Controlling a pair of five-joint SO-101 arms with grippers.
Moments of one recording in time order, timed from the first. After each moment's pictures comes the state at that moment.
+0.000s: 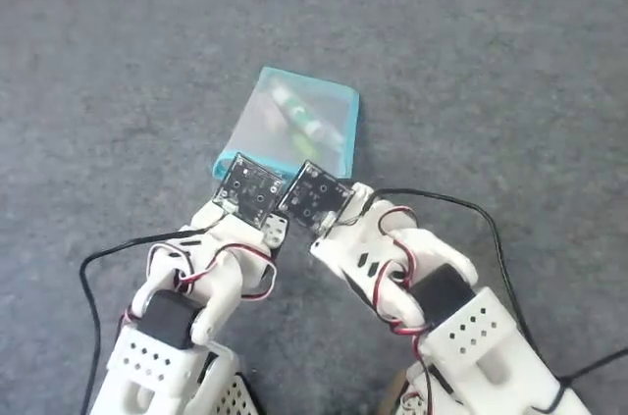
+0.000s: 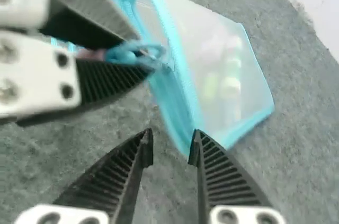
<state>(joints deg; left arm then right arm) 15.9 -77.0 72.0 54.3 -4.3 -39.7 -58.3 57.1 47.9 23.2</state>
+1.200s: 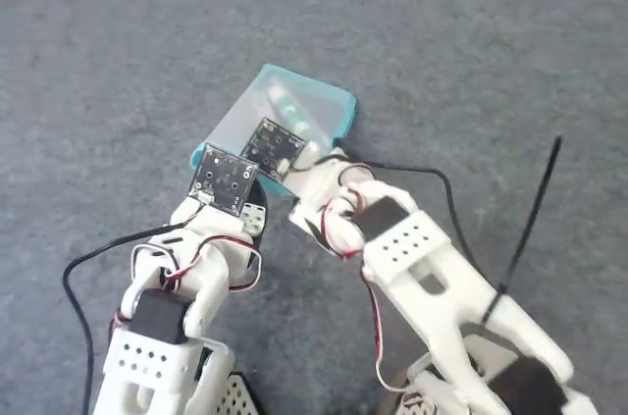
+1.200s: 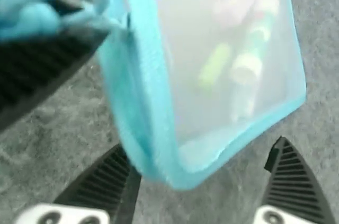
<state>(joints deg) 9.7 -77.0 72.0 54.3 -3.4 -39.2 -22.4 42.0 39.6 25.0</state>
